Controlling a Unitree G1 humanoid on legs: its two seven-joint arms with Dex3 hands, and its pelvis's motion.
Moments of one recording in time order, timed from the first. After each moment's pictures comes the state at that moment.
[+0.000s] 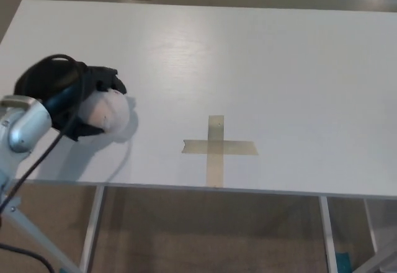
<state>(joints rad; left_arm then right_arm) -0.69 0.64 -0.31 0.66 0.64 -0.30 -0.11 -0.26 -0.31 -0.13 1.31 -0.03 0.01 0.04</state>
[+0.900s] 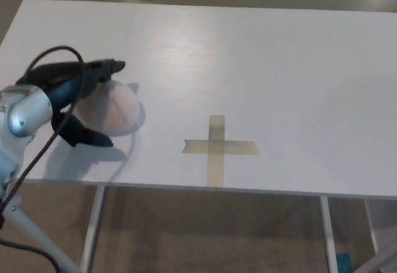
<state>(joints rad) -0.68 0.65 -0.24 0.41 0.56 -0.05 -0.44 -0.27 -0.31 -0.13 1.31 -0.03 0.01 0.05</state>
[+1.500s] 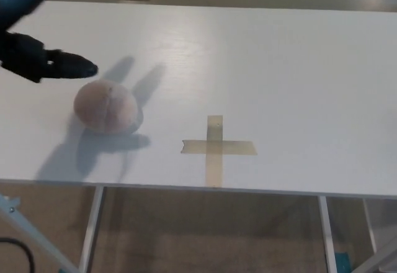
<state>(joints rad) -0.54 0.73 0.17 -0.22 0.34 -0.04 -0.52 -0.27 -0.31 -0.13 1.31 -0.03 0.01 0.05</state>
